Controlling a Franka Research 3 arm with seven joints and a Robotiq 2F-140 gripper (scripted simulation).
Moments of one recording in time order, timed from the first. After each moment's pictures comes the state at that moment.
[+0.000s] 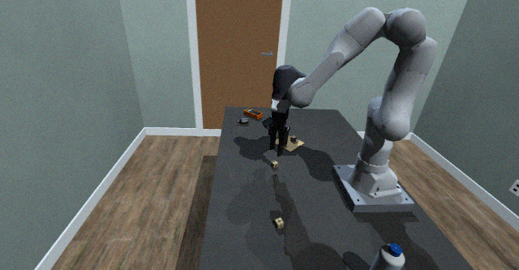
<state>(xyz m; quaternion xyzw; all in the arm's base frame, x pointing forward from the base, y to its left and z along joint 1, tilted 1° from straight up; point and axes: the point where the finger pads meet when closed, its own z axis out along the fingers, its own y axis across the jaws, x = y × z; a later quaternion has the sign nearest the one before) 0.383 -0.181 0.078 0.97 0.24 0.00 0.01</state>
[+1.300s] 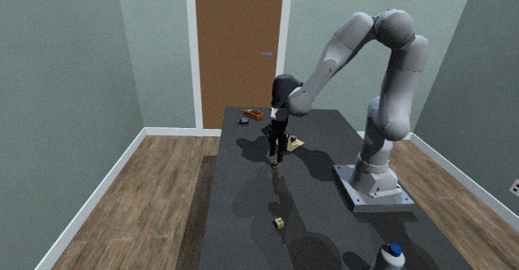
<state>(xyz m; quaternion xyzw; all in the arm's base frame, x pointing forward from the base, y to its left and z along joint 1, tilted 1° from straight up) 0.380 -0.181 0.040 0.97 0.24 0.00 0.00</state>
